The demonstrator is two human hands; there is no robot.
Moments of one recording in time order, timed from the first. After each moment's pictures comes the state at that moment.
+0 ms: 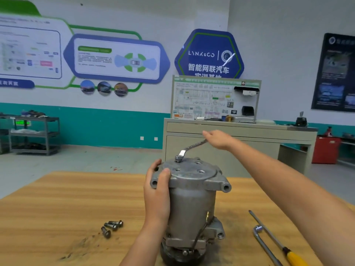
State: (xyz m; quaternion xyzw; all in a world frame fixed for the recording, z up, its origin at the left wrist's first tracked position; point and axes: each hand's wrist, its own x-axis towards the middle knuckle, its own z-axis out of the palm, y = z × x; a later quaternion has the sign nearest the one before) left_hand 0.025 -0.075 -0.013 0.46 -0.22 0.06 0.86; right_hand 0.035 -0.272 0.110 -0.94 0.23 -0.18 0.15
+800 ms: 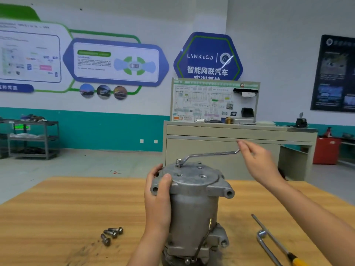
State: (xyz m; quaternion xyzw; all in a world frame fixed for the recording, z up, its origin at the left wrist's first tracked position) left_hand 0.024 -0.074 -0.012 0.49 -0.23 0.06 0.84; right_hand -0.058 -0.274 0.063 -0.85 0.14 -0.46 0.23
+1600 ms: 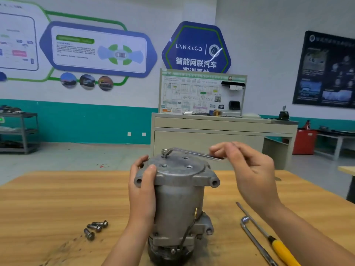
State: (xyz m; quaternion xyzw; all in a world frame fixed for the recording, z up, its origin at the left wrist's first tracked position) left_hand 0.031 -0.077 -0.018 0.47 -0.25 0.08 0.85; right_hand -0.109 -0.187 0.050 -0.74 -0.10 -0.54 0.39
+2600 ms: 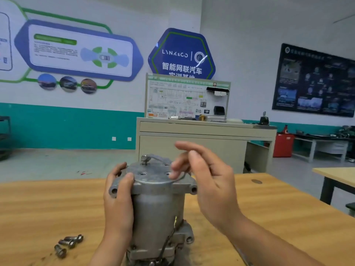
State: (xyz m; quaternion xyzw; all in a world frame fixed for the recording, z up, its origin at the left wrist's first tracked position) left_hand 0.031 -0.082 -0.014 0.45 -0.24 0.12 0.85; right_hand -0.103 -0.157 0.053 -0.72 -0.19 -0.48 0.47
